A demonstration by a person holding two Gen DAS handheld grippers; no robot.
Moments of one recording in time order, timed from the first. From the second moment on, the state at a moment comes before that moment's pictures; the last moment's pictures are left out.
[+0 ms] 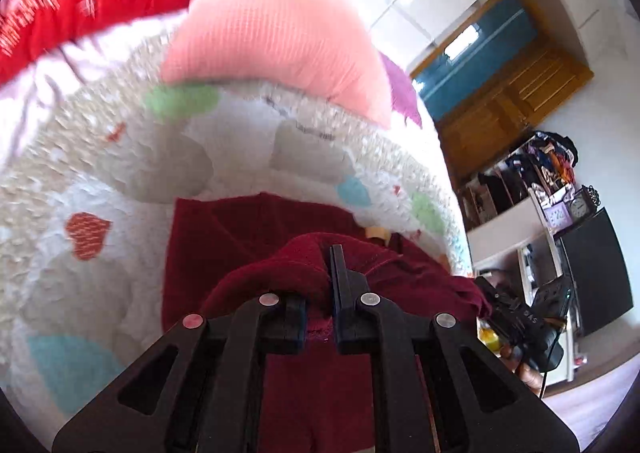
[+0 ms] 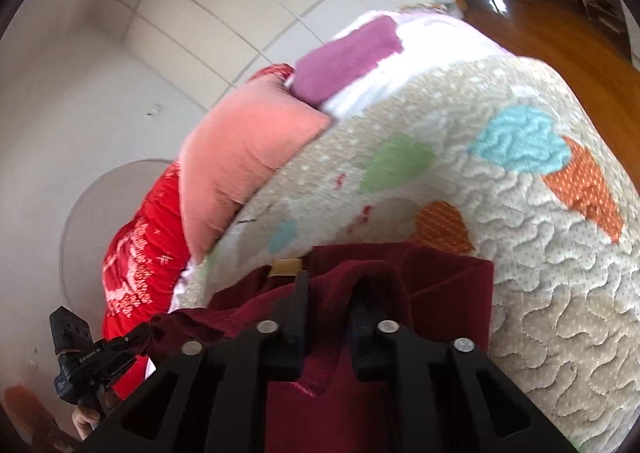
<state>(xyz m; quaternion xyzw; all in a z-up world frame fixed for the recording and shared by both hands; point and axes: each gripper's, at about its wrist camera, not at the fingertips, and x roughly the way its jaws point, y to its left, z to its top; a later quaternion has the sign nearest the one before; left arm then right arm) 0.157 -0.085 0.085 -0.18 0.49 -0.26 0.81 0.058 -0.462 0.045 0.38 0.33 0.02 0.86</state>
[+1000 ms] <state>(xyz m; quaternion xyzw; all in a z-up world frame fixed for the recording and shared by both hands) 0.050 -0.033 0.065 -0.14 0.48 -0.27 0.83 0.001 -0.440 0.065 0.21 0.36 -0.04 0.91</state>
